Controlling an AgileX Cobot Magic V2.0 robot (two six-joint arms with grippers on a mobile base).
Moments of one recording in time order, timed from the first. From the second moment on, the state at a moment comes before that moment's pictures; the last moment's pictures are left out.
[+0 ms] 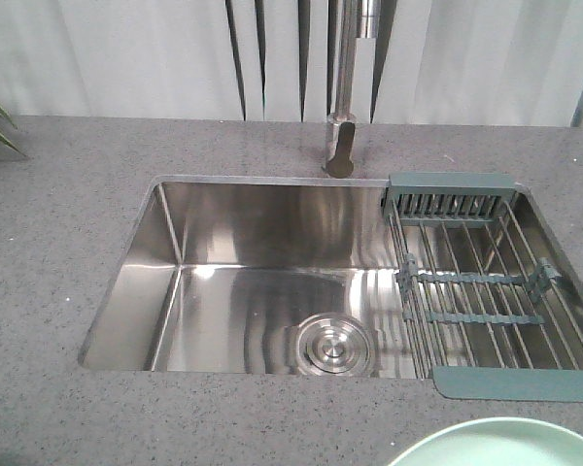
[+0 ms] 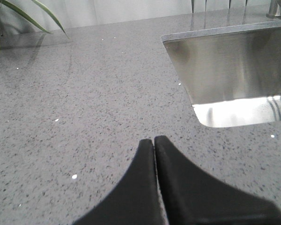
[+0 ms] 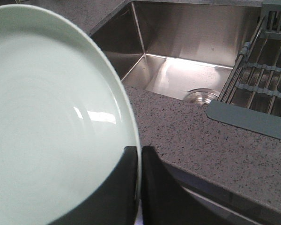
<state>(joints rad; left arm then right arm) -0.03 -0.01 0.03 -0.06 0.31 0.01 0.18 0.08 -0.60 0.43 1.13 -0.13</state>
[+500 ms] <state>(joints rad) -0.03 -0.01 0.03 -0.06 0.31 0.01 0.18 0.08 -0.60 0.43 1.13 -0.13</state>
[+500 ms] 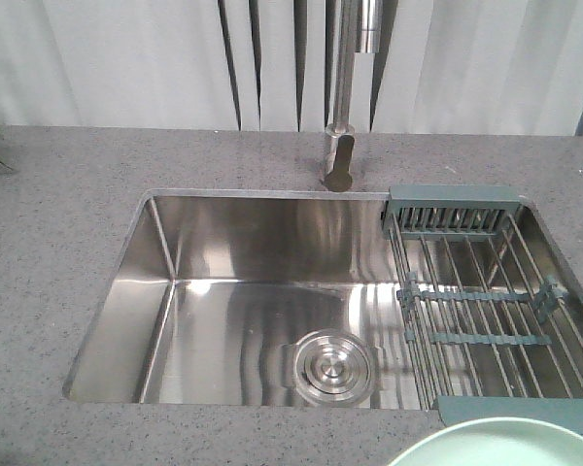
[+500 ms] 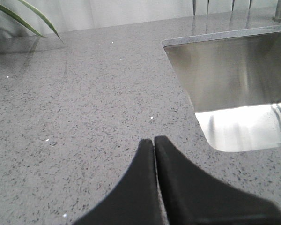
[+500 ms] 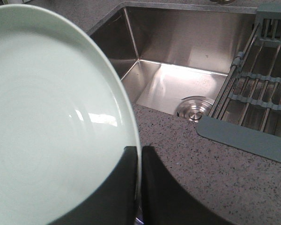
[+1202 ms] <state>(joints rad) -0.03 -0.01 0.03 -0.06 0.31 0.01 0.18 0.08 -0.60 0.43 1.13 -0.13</state>
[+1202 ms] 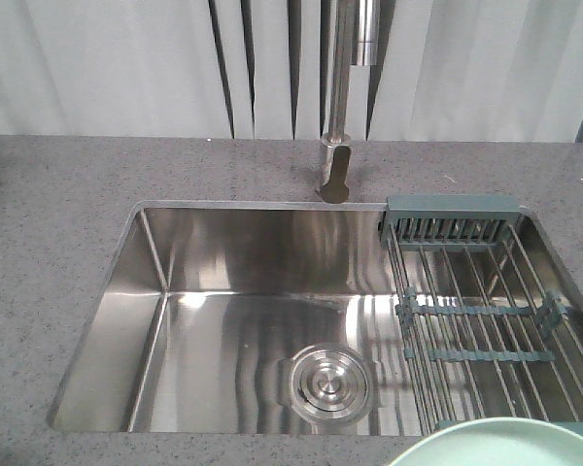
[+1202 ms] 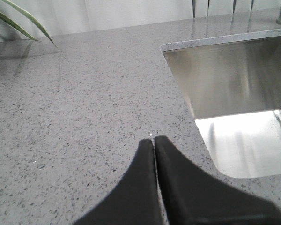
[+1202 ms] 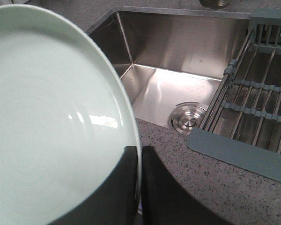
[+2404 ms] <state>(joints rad) -0.03 -0.01 0.03 -0.06 0.31 0.01 0.18 0.08 -0.60 0.43 1.13 -0.13</state>
